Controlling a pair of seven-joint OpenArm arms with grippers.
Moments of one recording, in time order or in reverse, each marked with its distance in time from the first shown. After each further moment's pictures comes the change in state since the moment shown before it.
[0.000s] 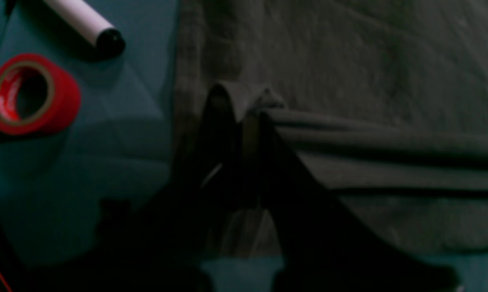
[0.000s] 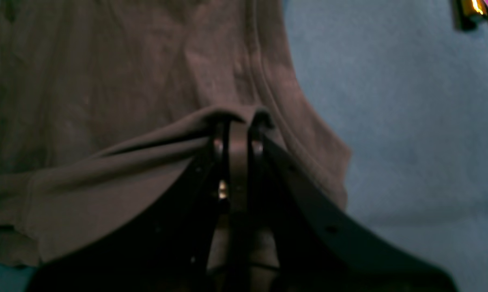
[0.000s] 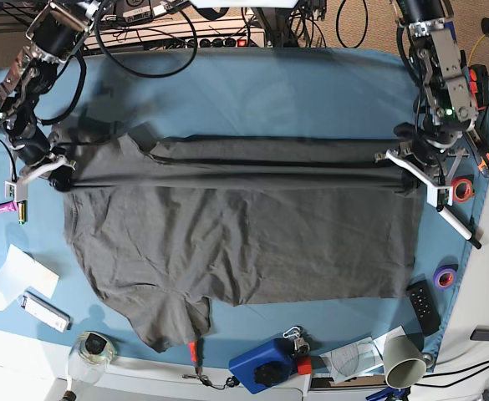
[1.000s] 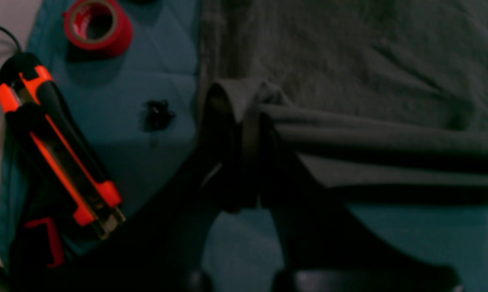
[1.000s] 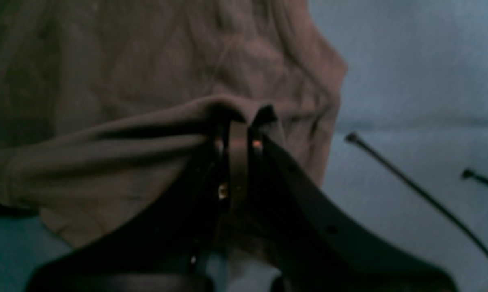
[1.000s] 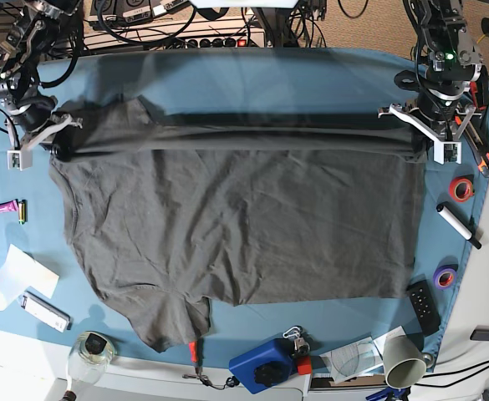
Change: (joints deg) left arm 17.9 0.2 -0.2 20.1 0.4 3.7 1.1; right arm -15.8 -1.0 0.2 18.7 1.6 -0.2 -1.1
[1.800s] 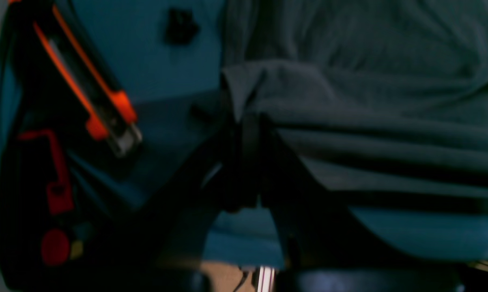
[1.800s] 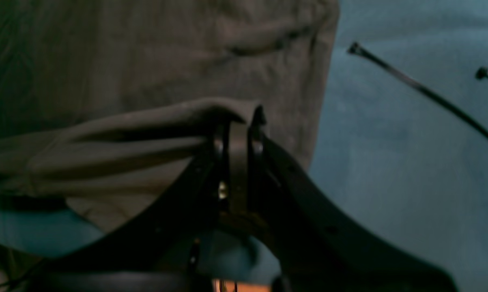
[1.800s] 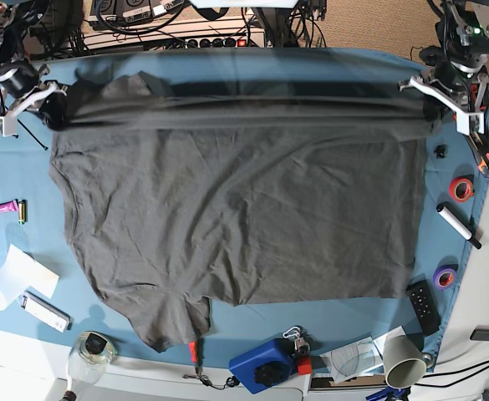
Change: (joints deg) left arm 6.3 0.0 -11.0 0.1 -13.5 -5.1 4.5; right arm -8.0 -0.2 9.7 0.1 16.3 5.2 -6.8
